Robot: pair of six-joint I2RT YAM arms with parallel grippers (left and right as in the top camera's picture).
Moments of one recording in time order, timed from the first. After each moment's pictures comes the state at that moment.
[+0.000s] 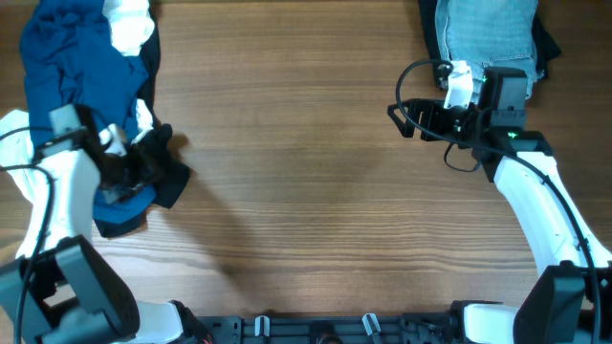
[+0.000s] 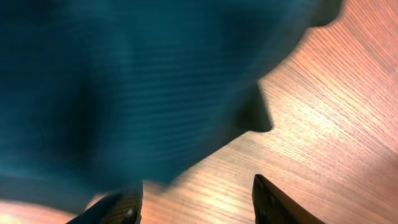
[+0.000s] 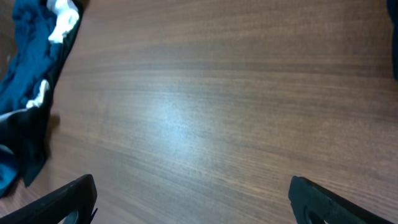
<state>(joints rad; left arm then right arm) 0.38 1.61 1.06 -0.87 0.21 -0.21 -0.03 1.49 0.99 -0.33 -0.54 0.09</state>
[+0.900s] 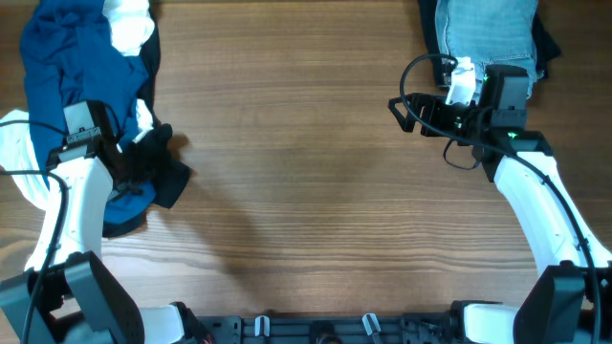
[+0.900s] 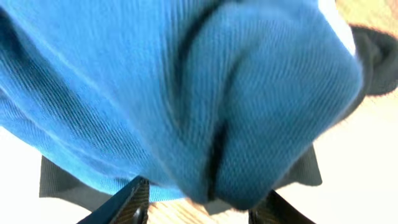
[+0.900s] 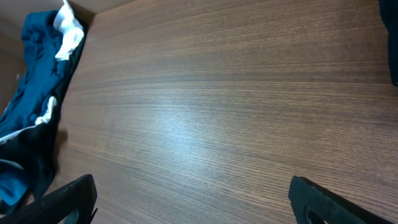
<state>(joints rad) 0.31 1.54 1.01 -0.75 -0.09 -0.33 -0.03 1.49 0.99 -0.29 -0.54 0.16</state>
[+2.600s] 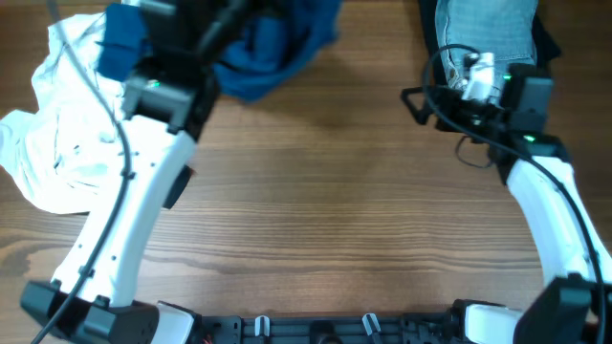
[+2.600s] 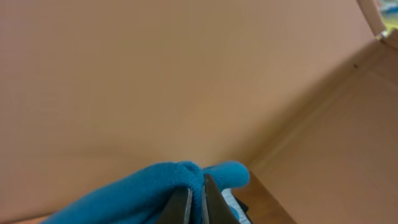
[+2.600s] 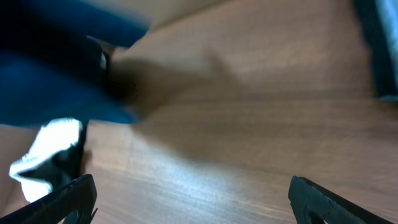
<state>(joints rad) -0.36 1.59 1.70 -0.08 0.25 -0.43 -0.12 1.44 0.99 -0.26 -0.64 0.23</state>
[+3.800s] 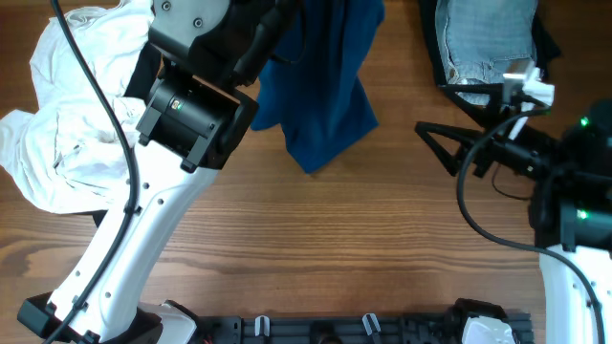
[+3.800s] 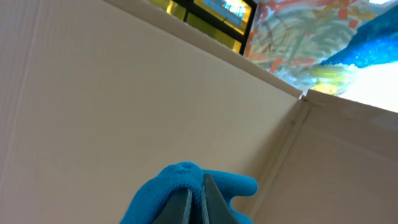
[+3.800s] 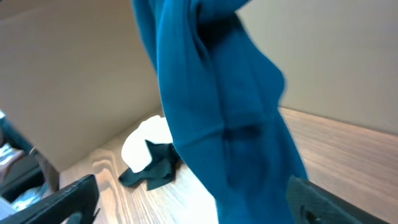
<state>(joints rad) -0.58 1.58 1.91 0.02 0.04 -0.30 -0.18 1.04 0.99 -0.23 -1.17 0.09</state>
